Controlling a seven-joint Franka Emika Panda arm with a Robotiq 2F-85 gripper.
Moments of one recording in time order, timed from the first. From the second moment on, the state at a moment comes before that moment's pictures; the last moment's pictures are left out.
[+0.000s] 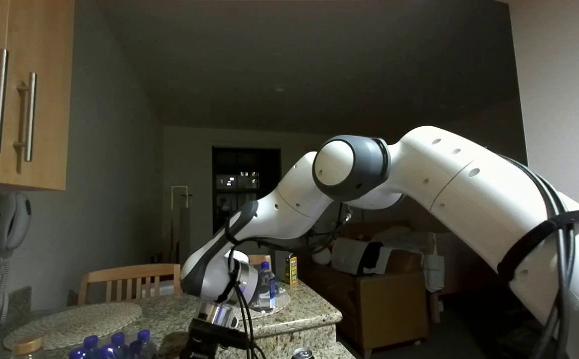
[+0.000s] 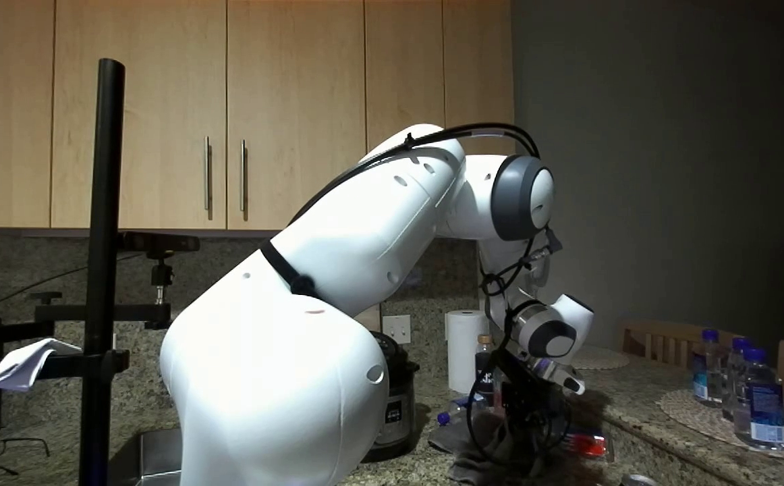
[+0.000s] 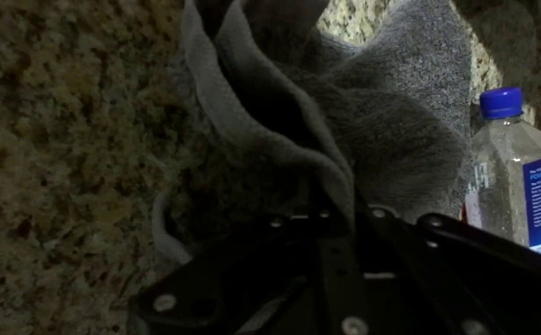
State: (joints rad) arm 0.02 0.79 0.22 -1.61 0.47 2.31 0.09
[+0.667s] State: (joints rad) arm 0.11 0.68 0.16 -1.63 0.42 2.24 0.22
